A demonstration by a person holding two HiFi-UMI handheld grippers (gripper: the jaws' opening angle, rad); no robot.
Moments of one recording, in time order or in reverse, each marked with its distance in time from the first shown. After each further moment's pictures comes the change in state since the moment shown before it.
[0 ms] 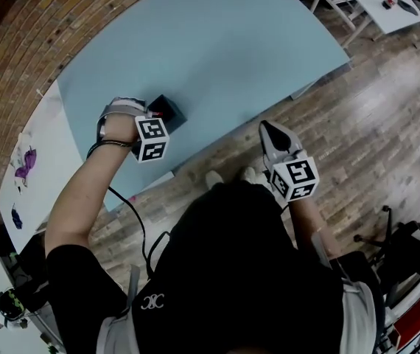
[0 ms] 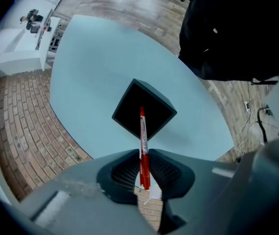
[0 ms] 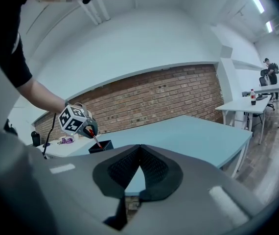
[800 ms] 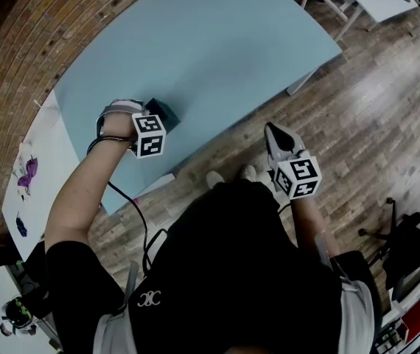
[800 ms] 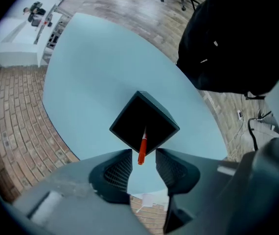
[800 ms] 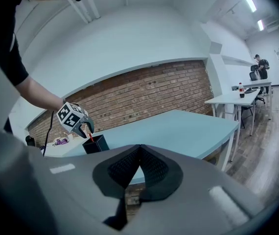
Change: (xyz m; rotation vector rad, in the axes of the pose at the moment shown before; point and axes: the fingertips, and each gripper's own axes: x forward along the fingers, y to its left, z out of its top) left arm 0.006 0.003 0.024 -0.019 -0.062 -0.105; right arm -0.023 -0.039 -0.024 0.068 0.032 -0.073
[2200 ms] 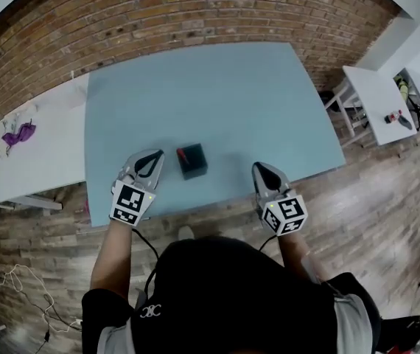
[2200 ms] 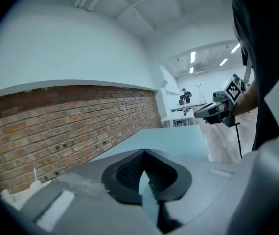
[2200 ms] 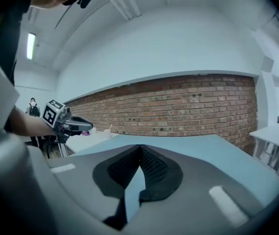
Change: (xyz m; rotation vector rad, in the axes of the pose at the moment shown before) left arm -0.128 -0.016 -0.071 -1.335 -1.174 0.574; right arm 0.094 0.113 0.086 -0.328 -0.056 0.316
